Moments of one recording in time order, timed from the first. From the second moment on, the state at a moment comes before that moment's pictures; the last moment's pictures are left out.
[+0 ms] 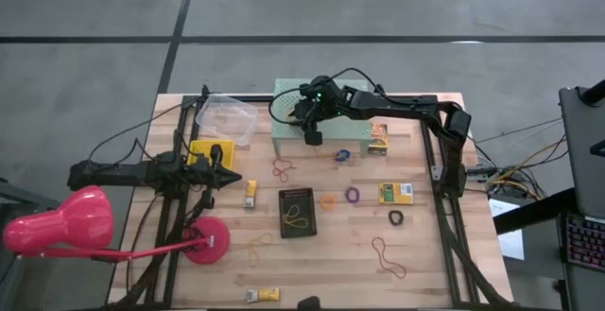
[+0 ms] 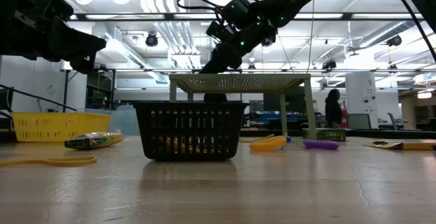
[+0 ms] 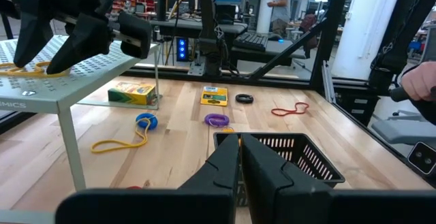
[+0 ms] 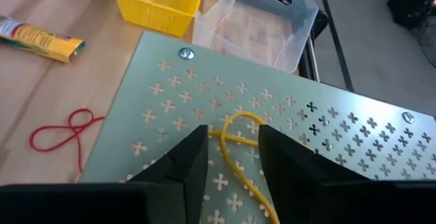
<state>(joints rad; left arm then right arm) 0.00 0.09 0.00 0.03 0.04 -0.08 -0.43 1.95 1.49 -0.18 -0.24 -0.52</state>
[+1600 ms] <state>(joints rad) 0.00 0.09 0.00 0.03 0.04 -0.08 -0.42 1.88 1.48 -0.19 -0.20 -0.51</state>
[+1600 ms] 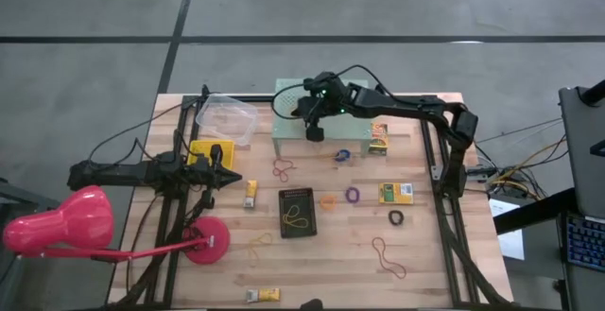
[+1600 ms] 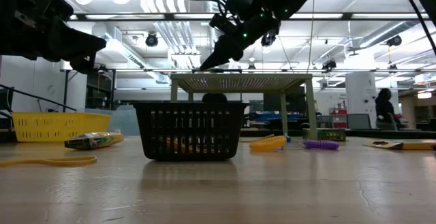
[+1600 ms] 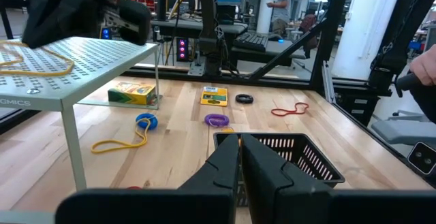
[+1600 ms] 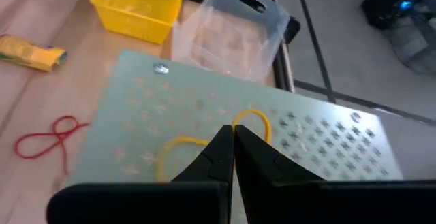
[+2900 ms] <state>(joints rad) 0.00 0.09 0.00 0.03 0.04 -0.08 -0.23 1.63 1.48 -0.28 -0.21 -0.44</state>
